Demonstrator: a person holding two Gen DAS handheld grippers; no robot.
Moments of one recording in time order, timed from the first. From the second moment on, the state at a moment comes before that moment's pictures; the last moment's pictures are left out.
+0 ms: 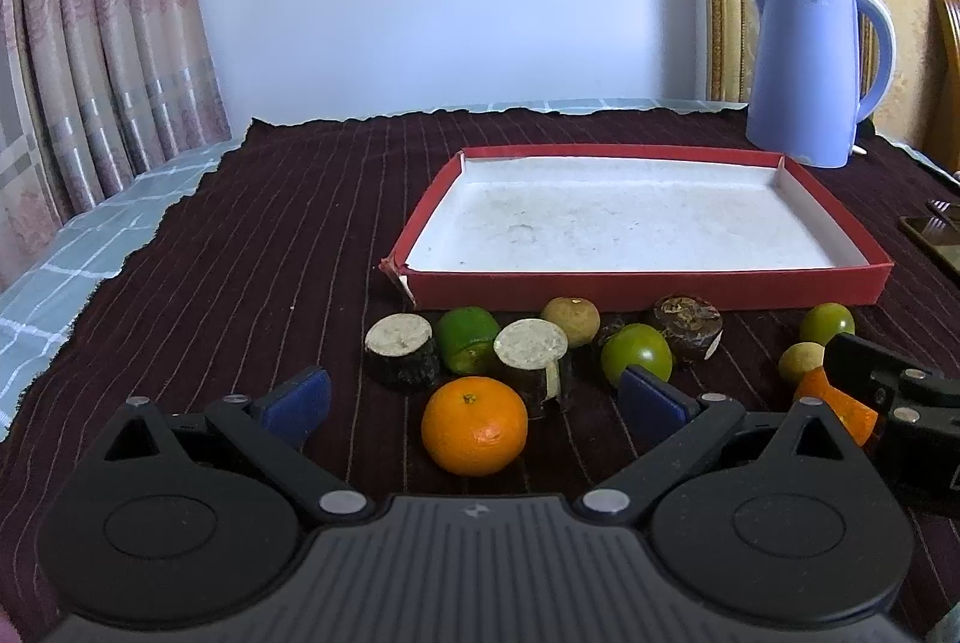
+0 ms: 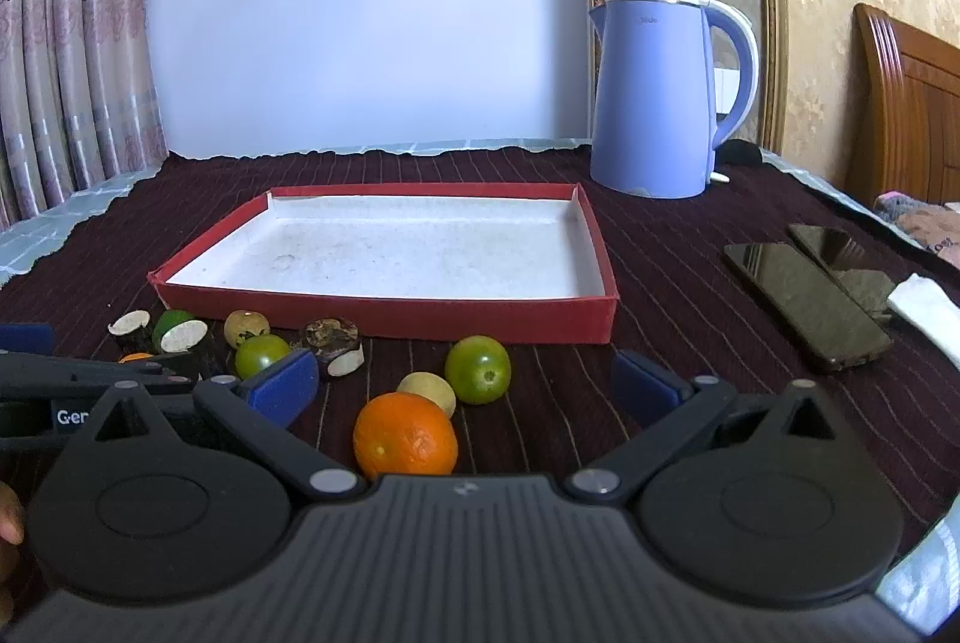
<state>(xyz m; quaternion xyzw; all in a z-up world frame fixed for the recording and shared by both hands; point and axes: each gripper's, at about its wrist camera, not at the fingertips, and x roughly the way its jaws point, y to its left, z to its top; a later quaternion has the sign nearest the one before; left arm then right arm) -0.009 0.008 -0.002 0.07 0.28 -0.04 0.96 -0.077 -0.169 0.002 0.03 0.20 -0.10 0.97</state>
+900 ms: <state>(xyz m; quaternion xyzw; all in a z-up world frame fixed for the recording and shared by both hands) -0.010 0.008 -0.003 0.06 0.28 -0.05 0.96 -0.079 -0.170 -0.002 0.03 0.20 -0.09 0.97</state>
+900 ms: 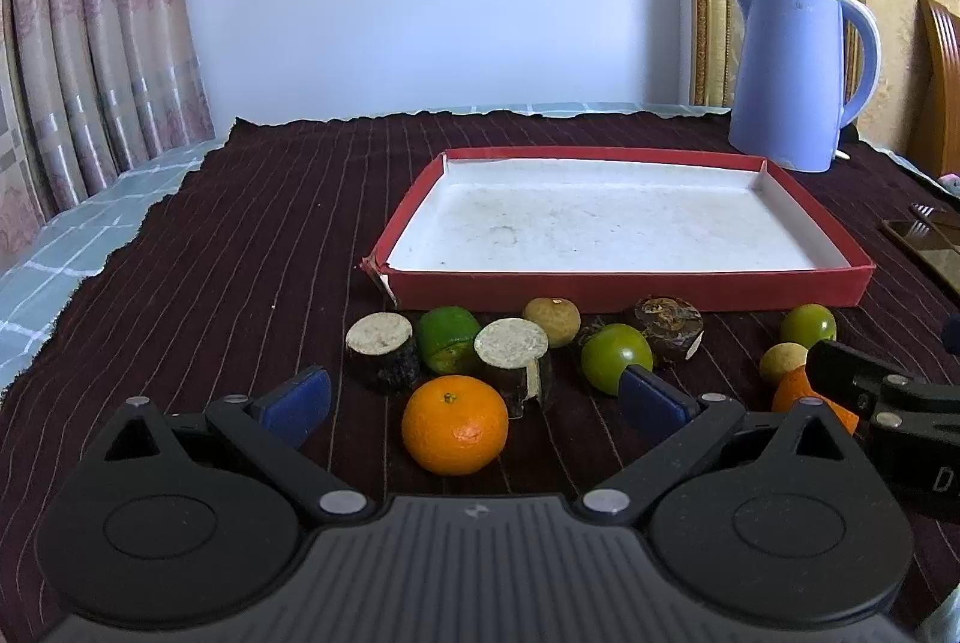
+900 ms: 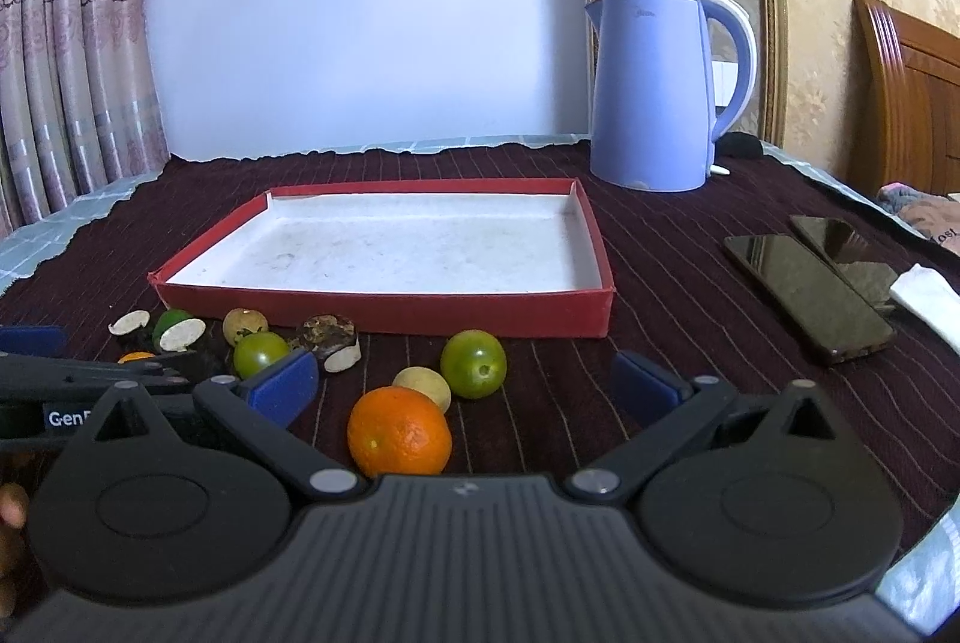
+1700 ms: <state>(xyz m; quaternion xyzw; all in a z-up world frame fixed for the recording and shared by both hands) -0.011 0.014 -0.005 0.07 0.27 -0.06 0.96 -0.081 -0.168 -0.005 0.01 0.21 -0.08 0.97</state>
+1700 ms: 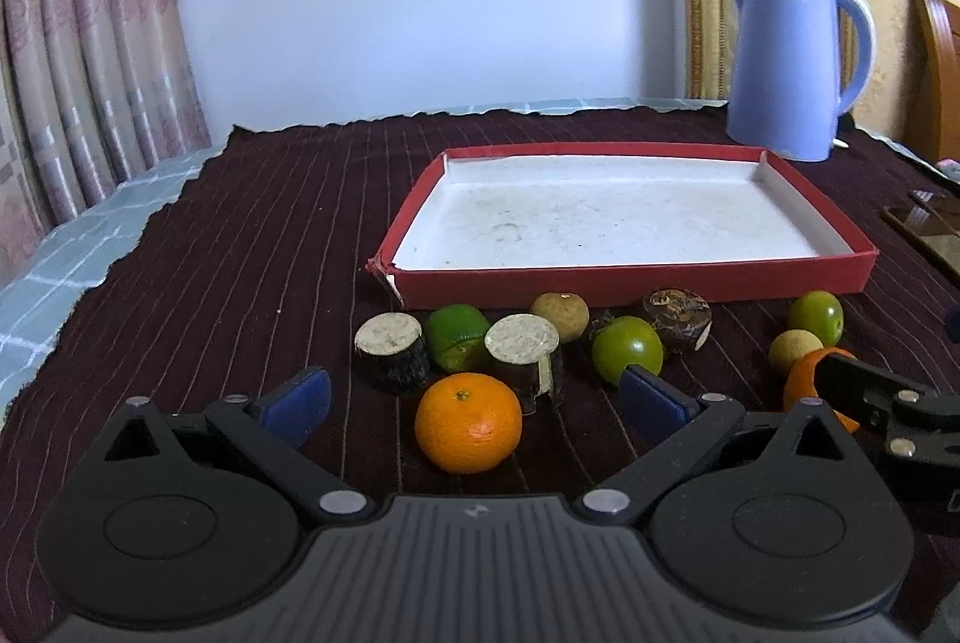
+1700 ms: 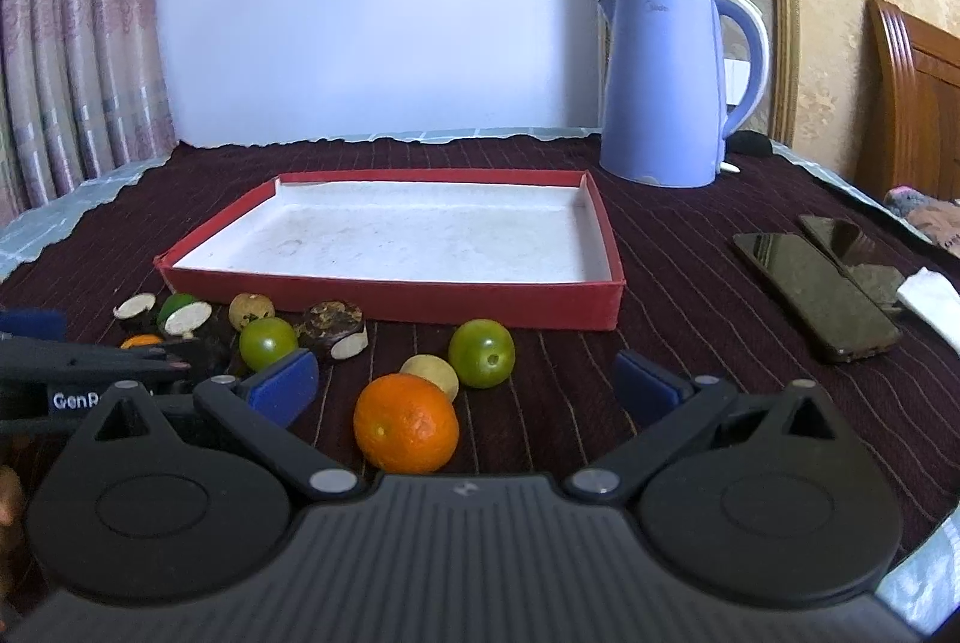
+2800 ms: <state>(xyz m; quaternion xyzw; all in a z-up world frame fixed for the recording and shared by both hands) 0.006 0.045 -0.028 0.05 0.31 -0.14 0.94 -0.073 -0.167 -0.032 0.00 0.26 -0.04 0.97</state>
